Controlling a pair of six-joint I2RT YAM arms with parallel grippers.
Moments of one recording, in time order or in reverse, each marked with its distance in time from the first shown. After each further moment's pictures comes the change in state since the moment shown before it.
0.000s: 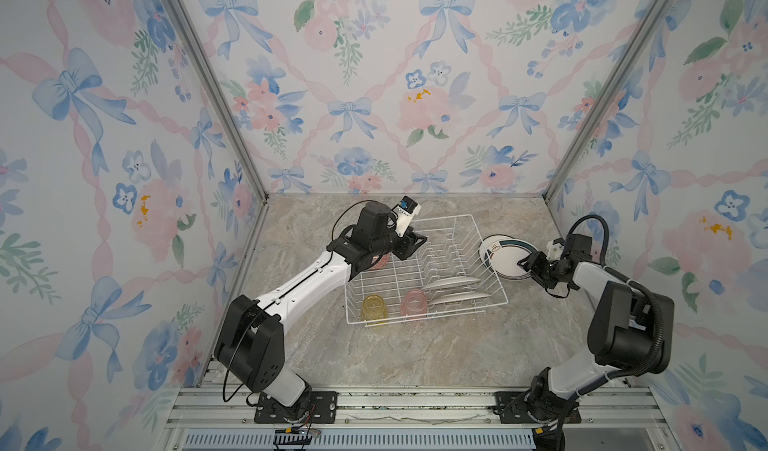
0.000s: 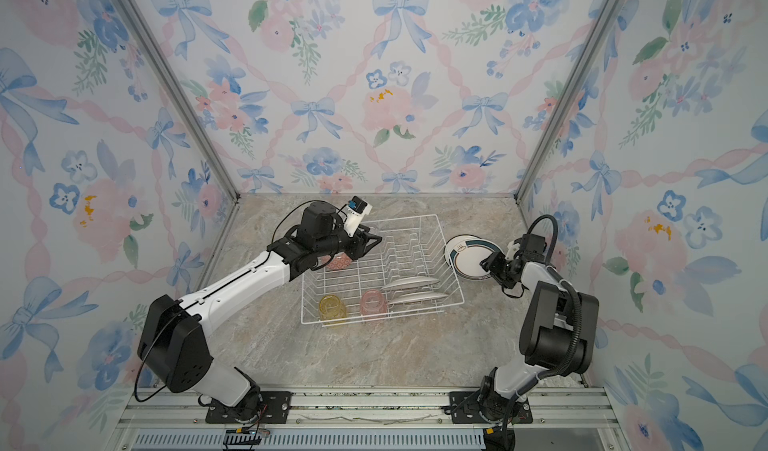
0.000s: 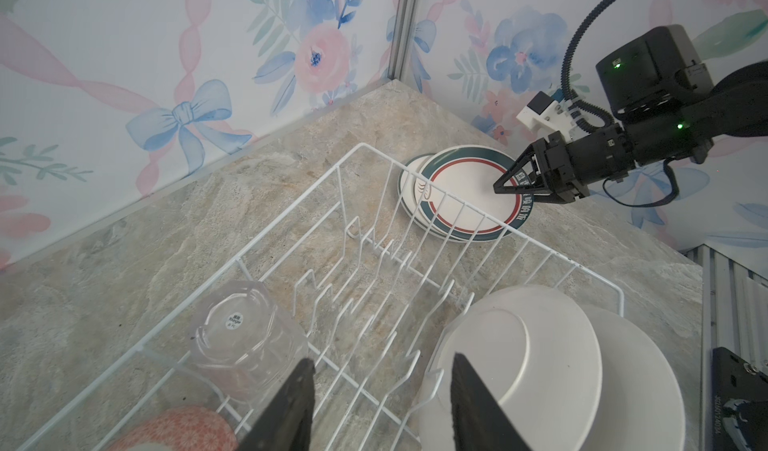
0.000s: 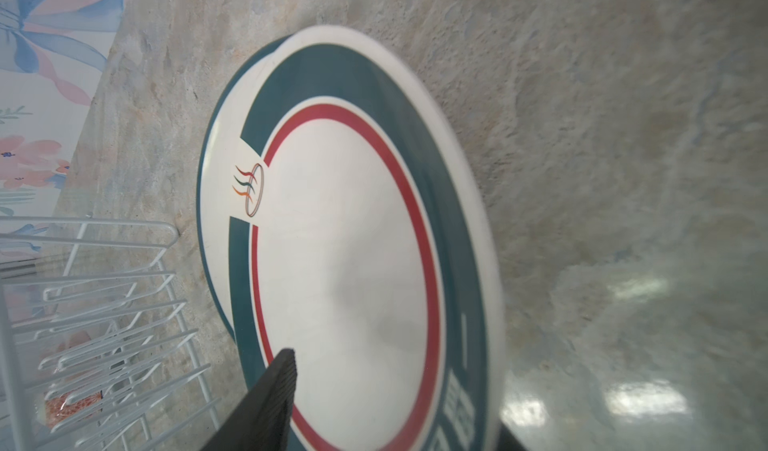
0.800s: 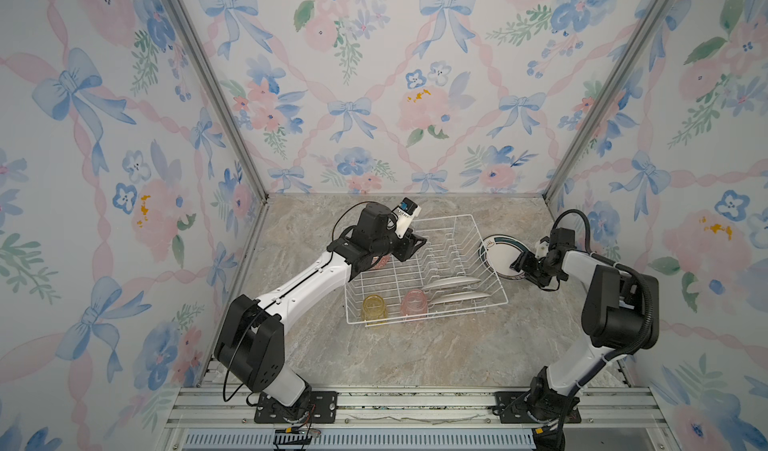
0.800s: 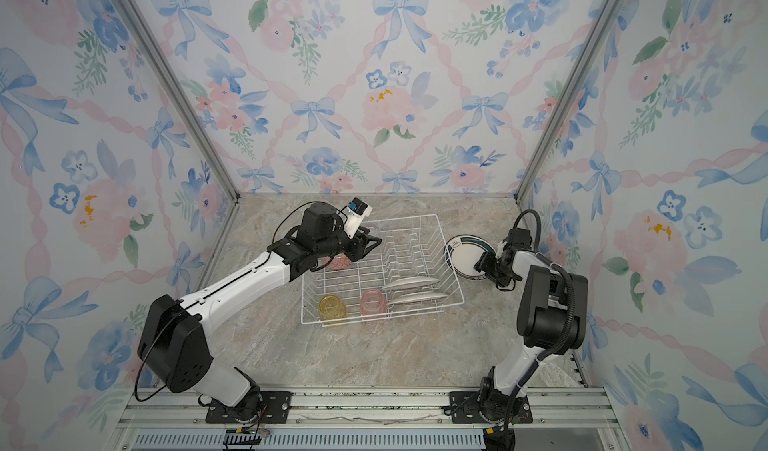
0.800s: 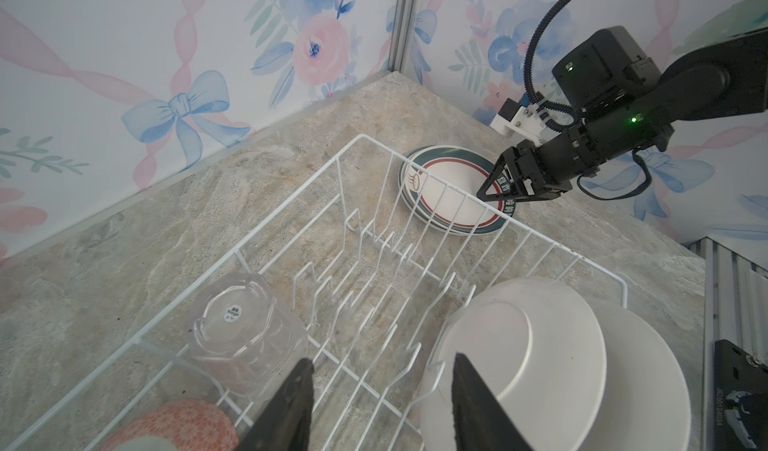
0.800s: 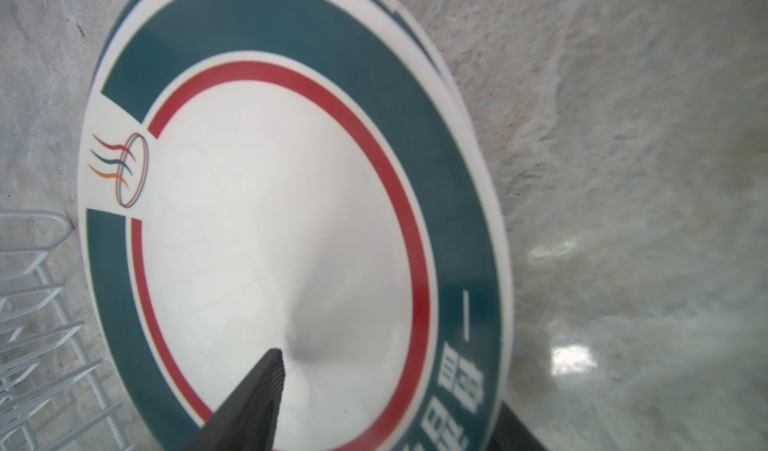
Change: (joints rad) left arm 0.000 0.000 -0.007 -0.008 0.000 0.008; right arm 0.070 0.139 0.107 -0.079 0.114 -0.063
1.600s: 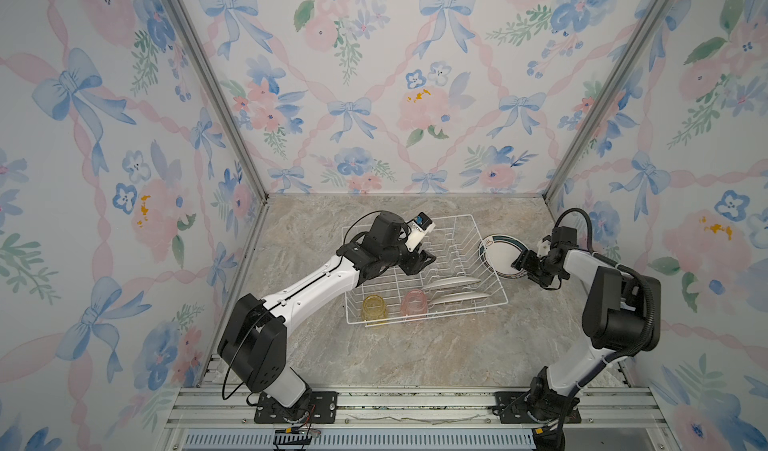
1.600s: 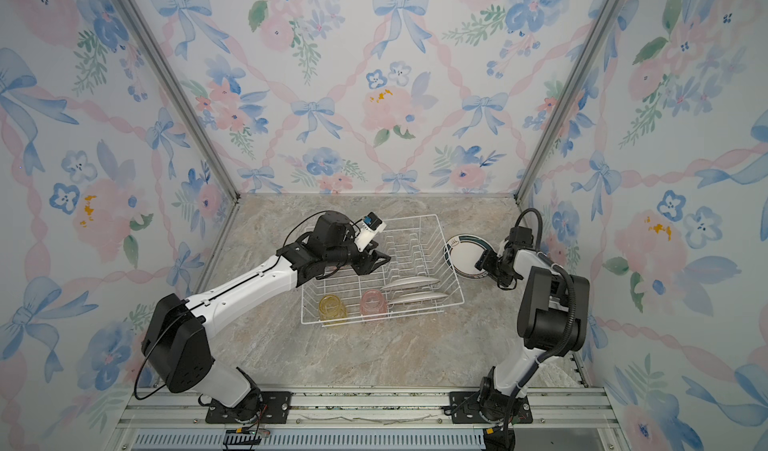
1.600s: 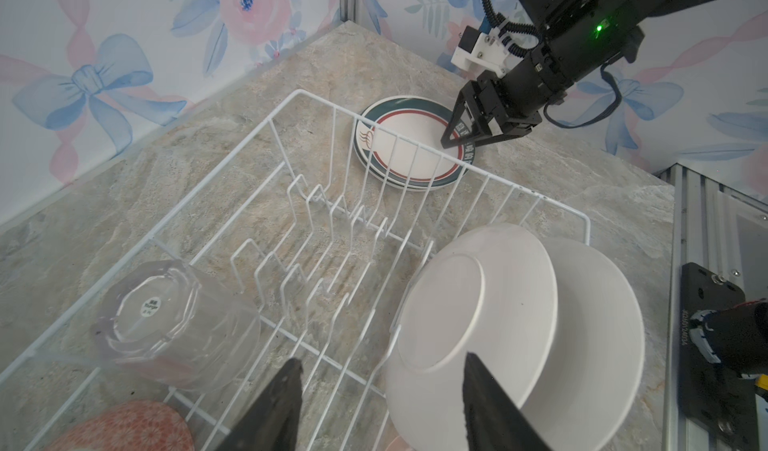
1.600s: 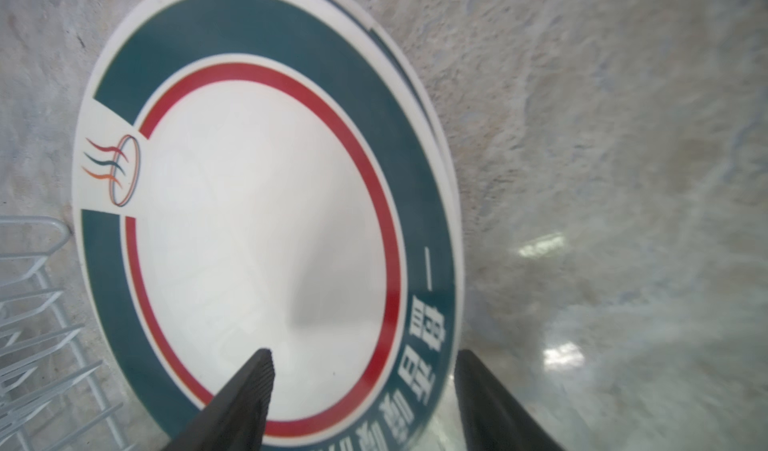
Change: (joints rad) left arm -0.092 0.010 0.002 -0.097 0.005 0.087; right arm -0.033 -0.043 0.000 -0.029 0.016 -0.005
